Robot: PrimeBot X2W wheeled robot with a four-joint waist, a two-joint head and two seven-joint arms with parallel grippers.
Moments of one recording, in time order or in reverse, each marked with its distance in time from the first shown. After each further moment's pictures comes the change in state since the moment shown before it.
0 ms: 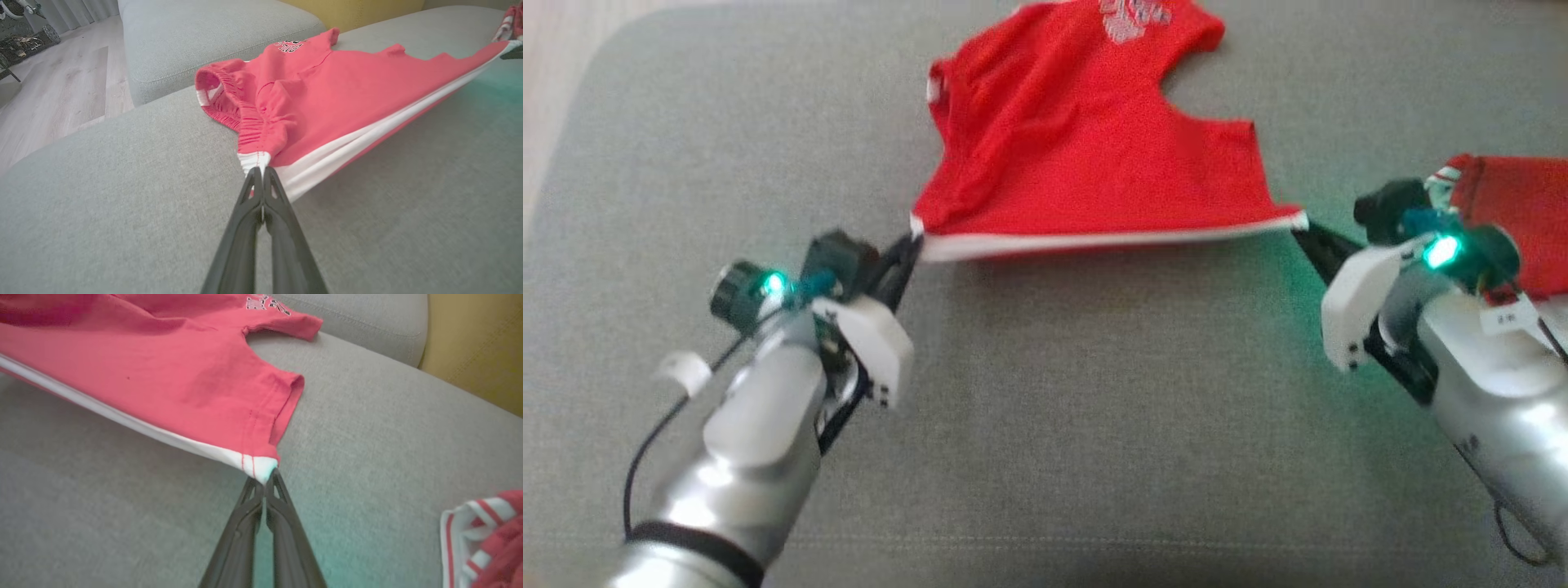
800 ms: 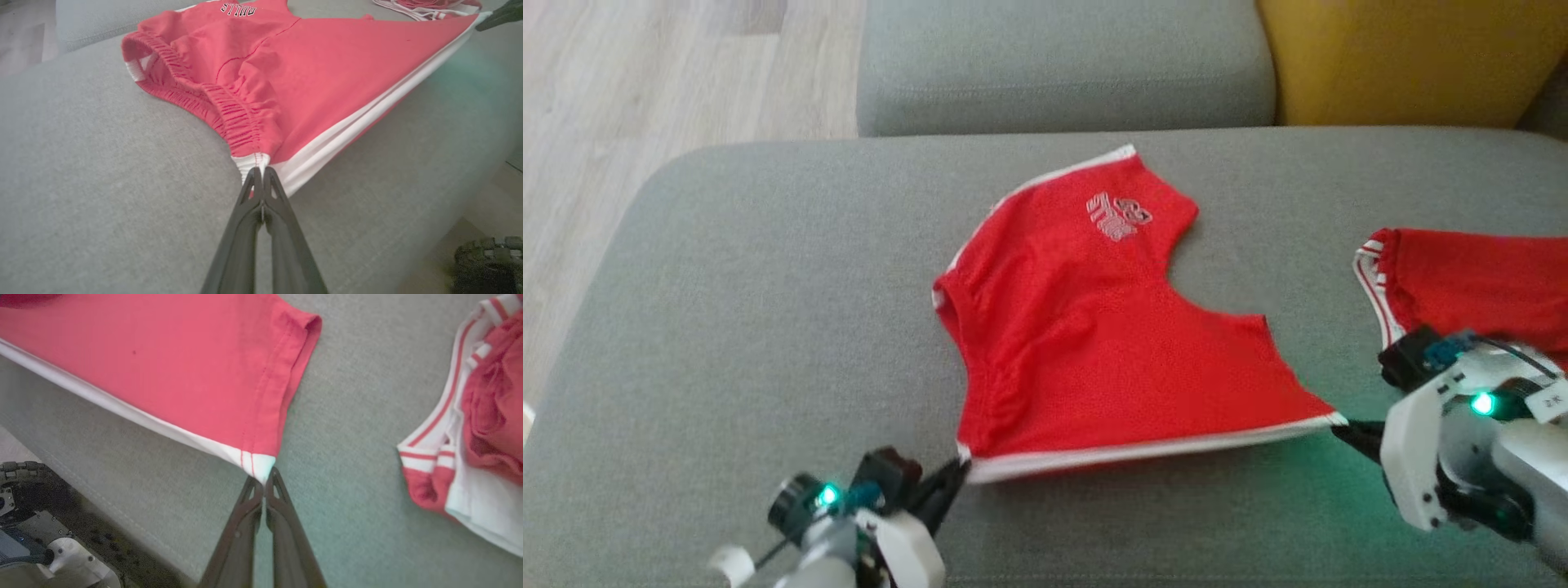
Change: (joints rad) left arm 0.415 0.043 -0.094 -0.196 -0.039 -0.003 0.025; right arm 0.201 -0.351 0.322 -0.427 0.373 0.000 0.336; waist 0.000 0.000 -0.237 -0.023
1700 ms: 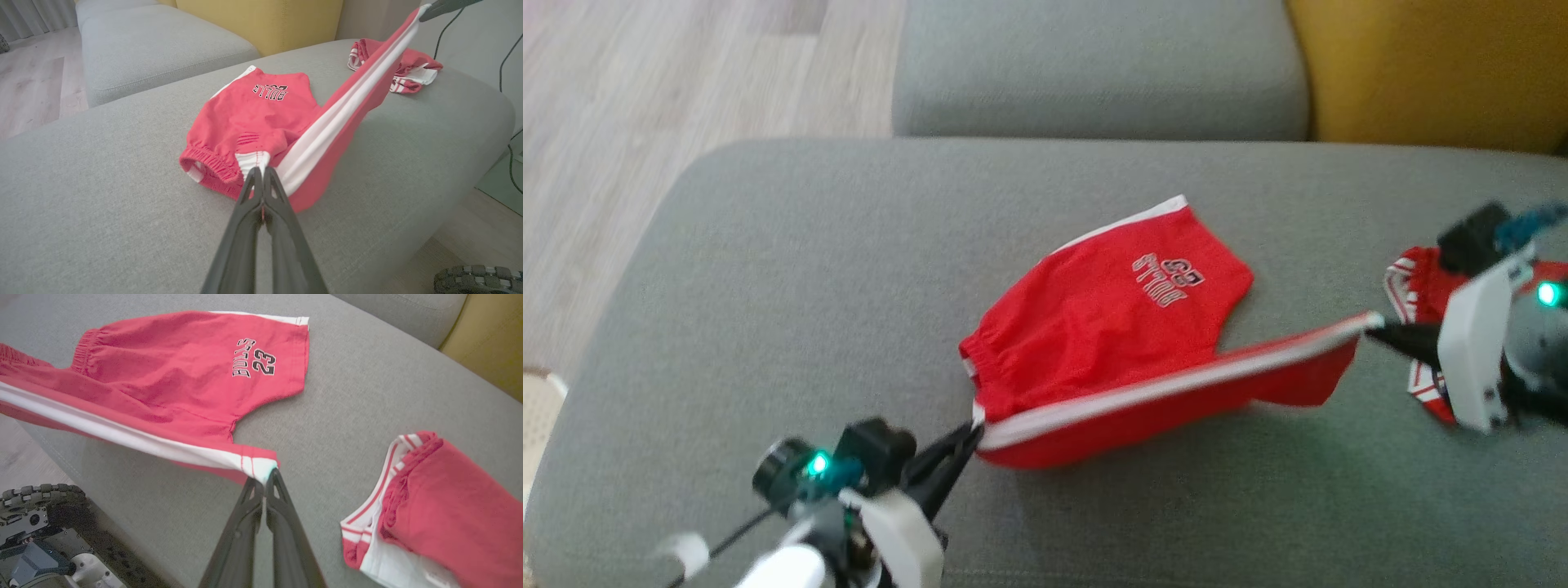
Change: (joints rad) left arm 0.141 0.178 0.046 -0.602 -0.086 0.096 0.260; right arm -0.112 -0.187 -0.131 -0.292 0.116 0.000 0.234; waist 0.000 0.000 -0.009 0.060
